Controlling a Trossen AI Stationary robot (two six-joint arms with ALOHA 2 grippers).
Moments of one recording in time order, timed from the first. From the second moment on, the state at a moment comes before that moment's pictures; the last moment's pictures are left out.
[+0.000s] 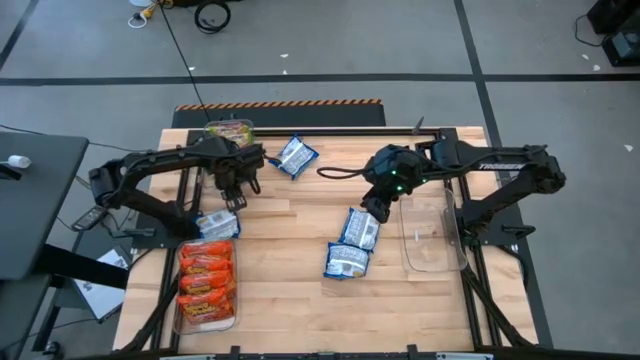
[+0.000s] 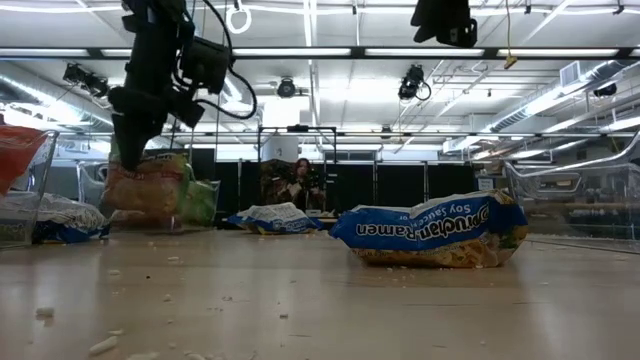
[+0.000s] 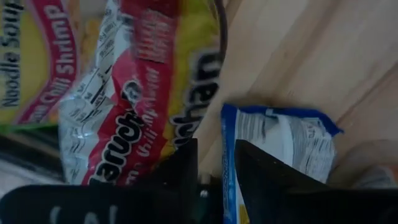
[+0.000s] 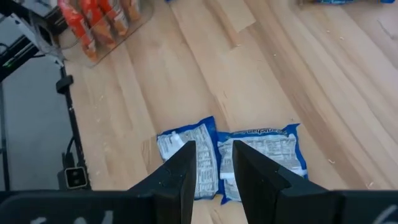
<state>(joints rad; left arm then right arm) 0.47 1.40 0.99 -1.23 -0.15 0.02 -0.01 1.35 1.40 -0.95 -0.09 0.53</state>
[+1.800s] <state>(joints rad) 0.52 1.39 1.14 -1.11 -0.14 -0.15 0.01 1.37 1.40 -0.72 0.08 0.48</state>
